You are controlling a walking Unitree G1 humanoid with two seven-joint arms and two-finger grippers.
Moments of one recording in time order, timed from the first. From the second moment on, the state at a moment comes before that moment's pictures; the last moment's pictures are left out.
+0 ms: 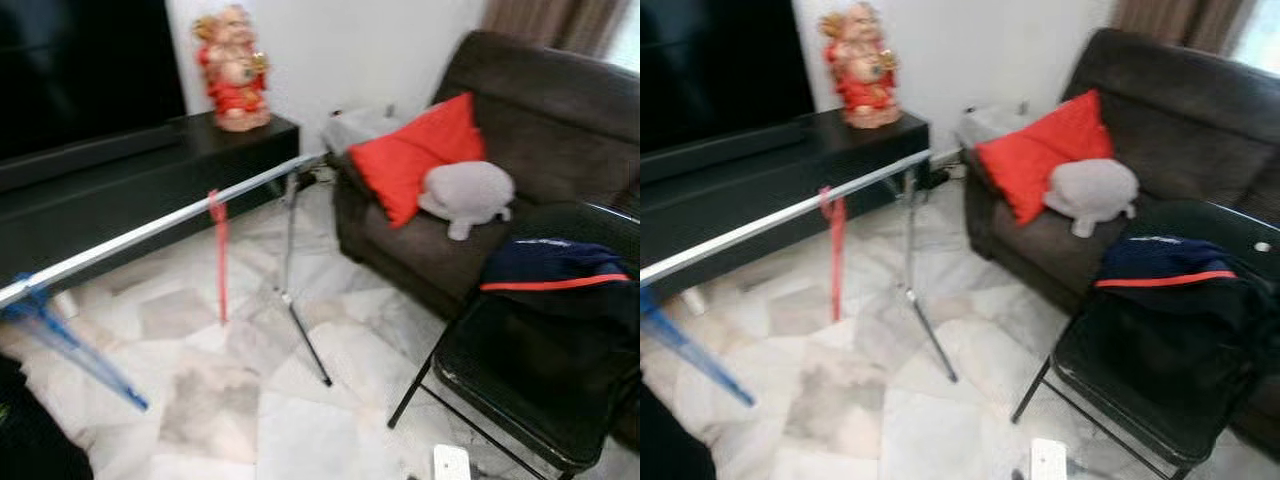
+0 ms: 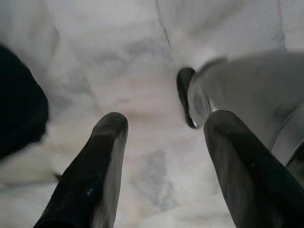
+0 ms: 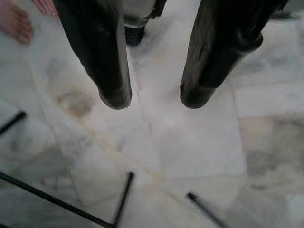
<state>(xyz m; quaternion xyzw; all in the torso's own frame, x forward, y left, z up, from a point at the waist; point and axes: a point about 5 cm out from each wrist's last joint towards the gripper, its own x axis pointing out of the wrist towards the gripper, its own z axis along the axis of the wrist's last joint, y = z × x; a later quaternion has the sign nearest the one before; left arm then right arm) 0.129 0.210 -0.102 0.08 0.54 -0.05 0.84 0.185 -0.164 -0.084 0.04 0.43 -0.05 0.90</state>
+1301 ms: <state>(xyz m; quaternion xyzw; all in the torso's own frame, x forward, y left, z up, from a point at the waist) 0.123 0.200 -0.105 0.07 0.54 -0.06 0.84 0.194 -0.177 -0.077 0.05 0.40 -0.07 0.91</state>
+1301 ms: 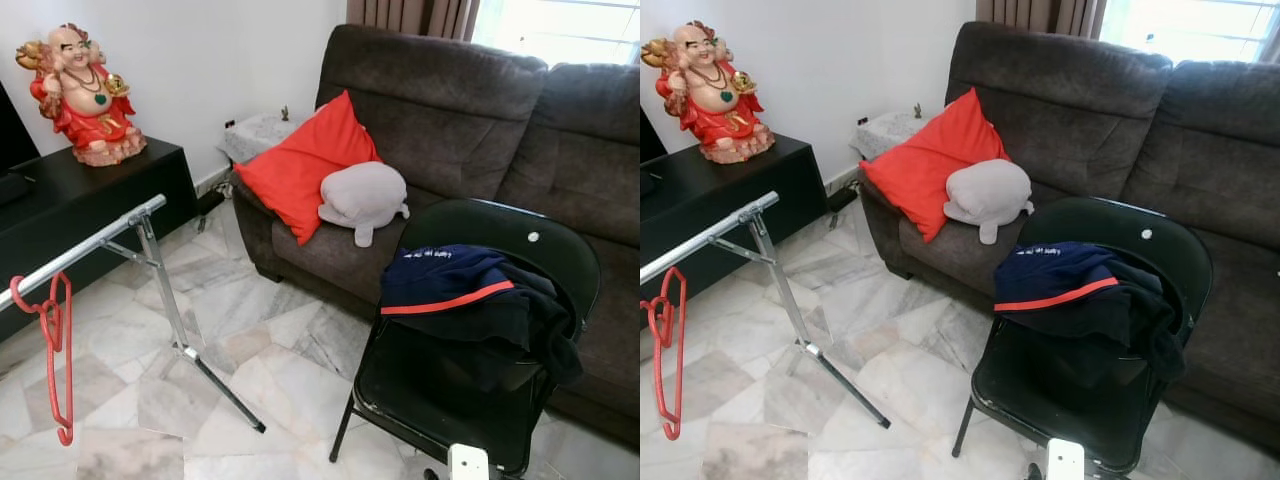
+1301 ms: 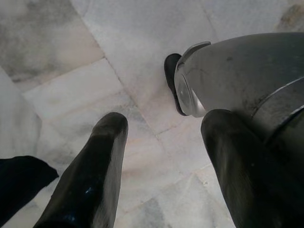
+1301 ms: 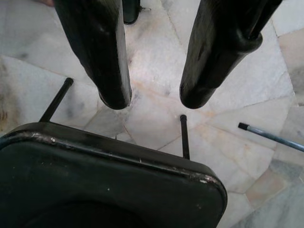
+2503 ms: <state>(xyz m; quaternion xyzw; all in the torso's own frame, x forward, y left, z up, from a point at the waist) 0.121 0.199 -0.106 0.09 0.54 -0.06 0.84 0.212 -0.188 -0.041 0.07 0.21 -0.10 0.97</state>
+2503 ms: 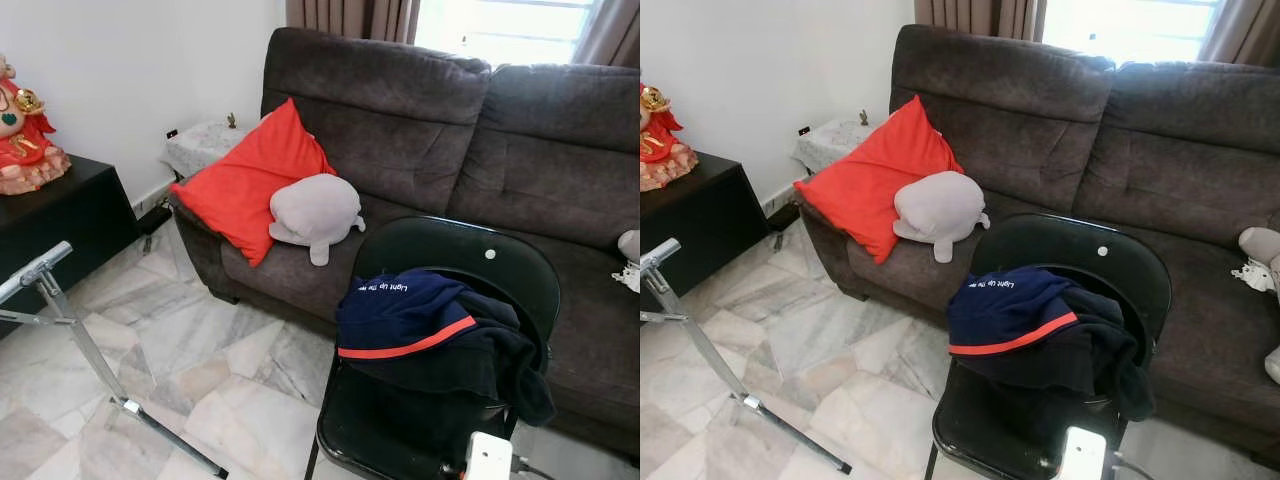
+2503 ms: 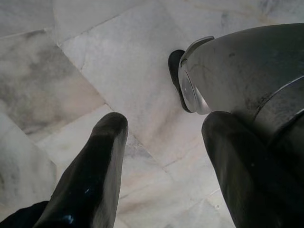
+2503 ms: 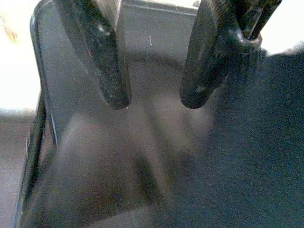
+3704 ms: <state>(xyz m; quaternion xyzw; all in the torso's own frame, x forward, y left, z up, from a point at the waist) 0.122 0.202 -0.105 0.09 0.55 -0.07 0.83 0.246 -0.253 0.136 -0.21 0.00 -0.20 0.96</state>
